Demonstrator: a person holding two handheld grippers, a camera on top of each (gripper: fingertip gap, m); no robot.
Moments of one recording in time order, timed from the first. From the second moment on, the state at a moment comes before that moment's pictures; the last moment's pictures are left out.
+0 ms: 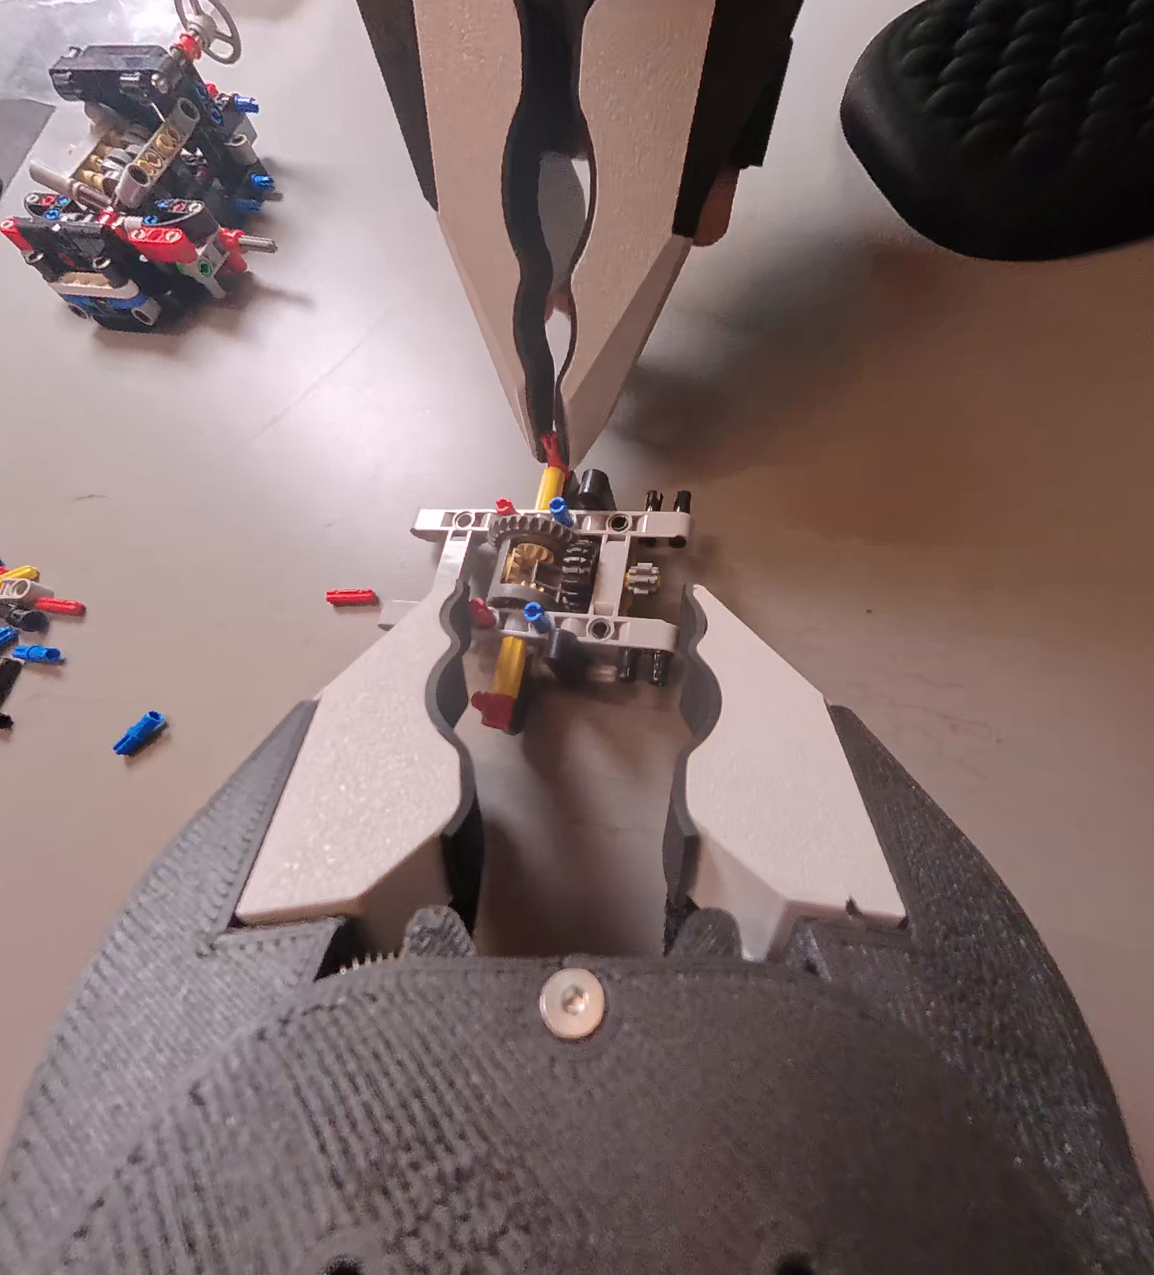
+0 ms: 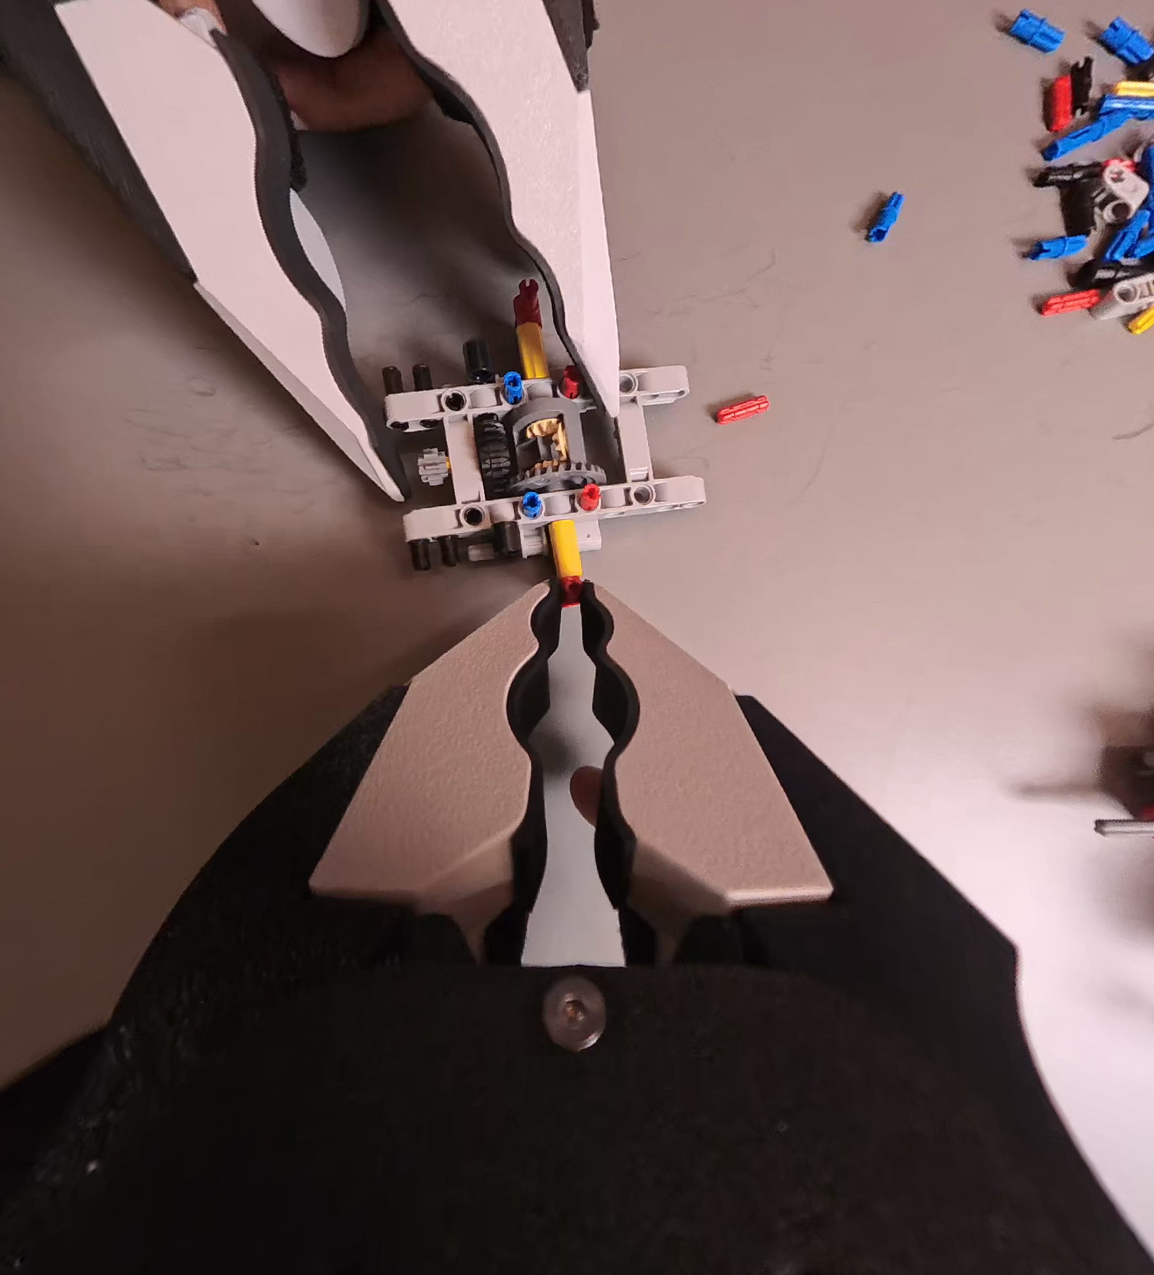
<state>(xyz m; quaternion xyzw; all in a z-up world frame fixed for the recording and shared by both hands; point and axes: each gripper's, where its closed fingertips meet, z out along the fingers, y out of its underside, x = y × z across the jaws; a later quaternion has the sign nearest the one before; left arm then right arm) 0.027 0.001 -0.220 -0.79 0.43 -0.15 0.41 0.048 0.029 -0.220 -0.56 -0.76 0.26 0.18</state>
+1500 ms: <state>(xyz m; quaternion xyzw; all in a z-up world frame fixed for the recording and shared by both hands) 0.028 -0.003 -0.221 -0.78 0.44 -0.12 0.43 0.045 0.022 -0.225 -0.45 -0.83 0.29 0.16</state>
